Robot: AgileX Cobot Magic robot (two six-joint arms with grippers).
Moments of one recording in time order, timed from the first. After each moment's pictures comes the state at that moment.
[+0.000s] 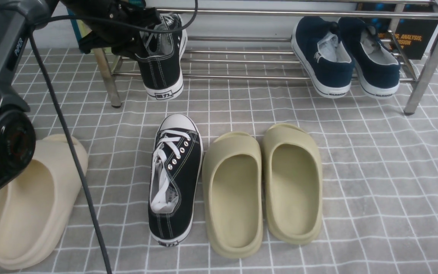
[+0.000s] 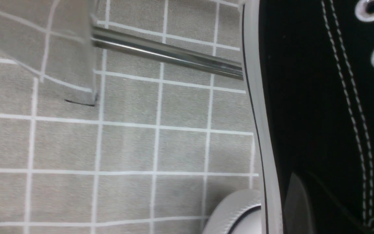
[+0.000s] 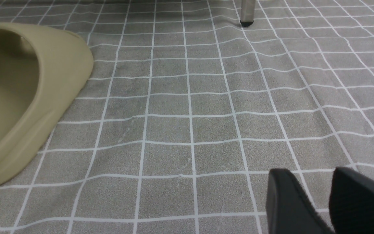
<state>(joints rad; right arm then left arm) -0.06 -0.01 0.02 0.06 0.38 -0.01 -0.08 2.38 -2.51 -0.30 1.26 -0.20</state>
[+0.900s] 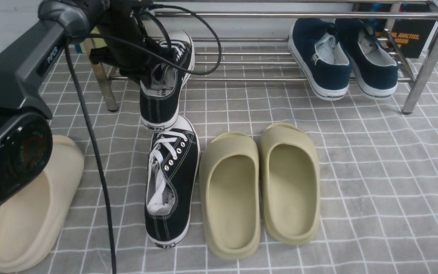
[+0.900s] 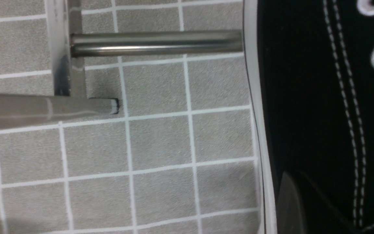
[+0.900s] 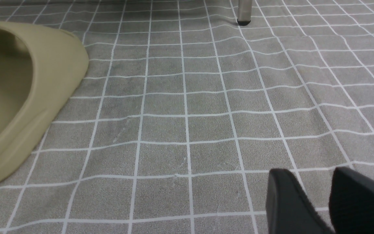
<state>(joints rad) -0.06 -0.01 0.02 0.06 0.38 -0.01 -0.19 2.31 -2.31 -0.05 1.18 -0.15</state>
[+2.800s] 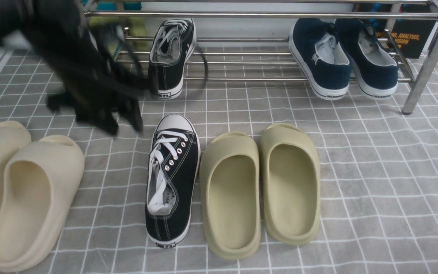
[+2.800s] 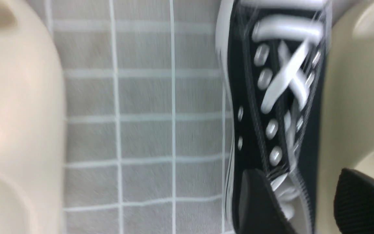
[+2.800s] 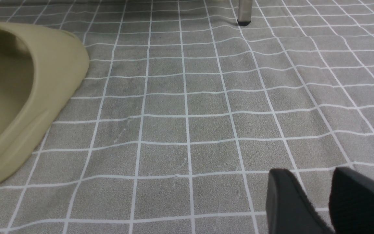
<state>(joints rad) -0.06 -0.01 0.02 0.06 0.38 -0.01 -0.24 1.69 -1.42 -0.18 1.05 -0.22</state>
